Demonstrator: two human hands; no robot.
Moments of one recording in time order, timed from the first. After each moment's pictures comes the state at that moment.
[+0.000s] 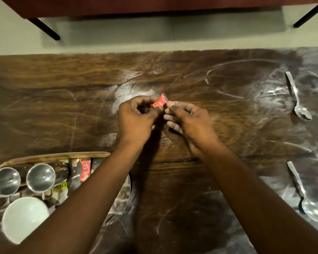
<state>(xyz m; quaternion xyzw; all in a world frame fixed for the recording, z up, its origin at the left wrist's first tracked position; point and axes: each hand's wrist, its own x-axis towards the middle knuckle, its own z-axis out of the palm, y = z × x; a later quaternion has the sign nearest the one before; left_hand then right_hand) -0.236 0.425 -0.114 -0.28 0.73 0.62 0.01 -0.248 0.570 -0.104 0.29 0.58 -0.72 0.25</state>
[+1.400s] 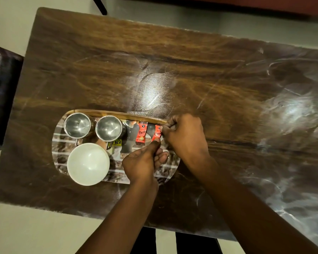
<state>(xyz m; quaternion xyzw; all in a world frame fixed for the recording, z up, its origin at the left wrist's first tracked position) -0.047 0.346 -0.102 -0.65 0.37 0.67 -0.01 -0.137 0.431 -0.103 -0.02 0.91 -0.35 0.23</state>
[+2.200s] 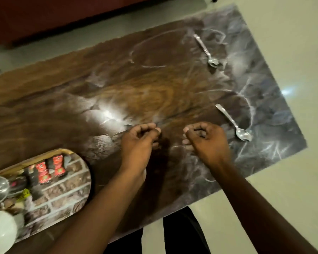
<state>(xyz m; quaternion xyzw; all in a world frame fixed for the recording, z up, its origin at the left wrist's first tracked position) -0.103 0.571 -0.055 -0.32 0.64 0.65 0.25 -0.058 0.741 -0.063 0.36 0.73 -0.57 0.08</state>
